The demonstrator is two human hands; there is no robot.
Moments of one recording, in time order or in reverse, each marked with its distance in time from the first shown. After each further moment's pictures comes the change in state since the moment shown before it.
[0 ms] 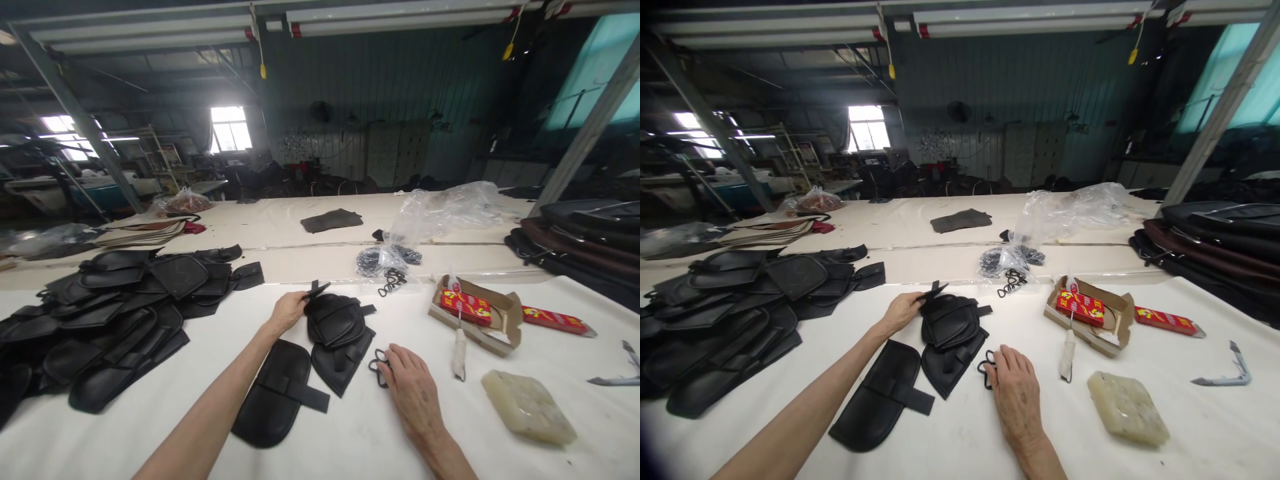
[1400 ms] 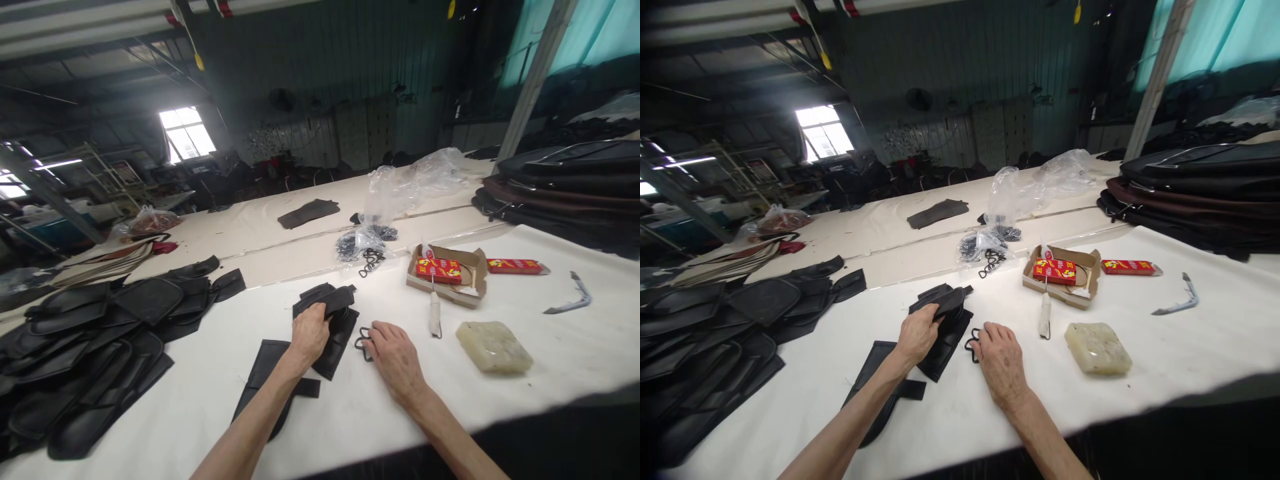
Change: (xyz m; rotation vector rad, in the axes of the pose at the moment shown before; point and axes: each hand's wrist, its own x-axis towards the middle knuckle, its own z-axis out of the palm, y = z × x) left_hand -0.041 0.110 0.018 0.091 -0.028 0.010; right_hand 0.004 -0.001 -0.011 0.057 -0.116 0.096
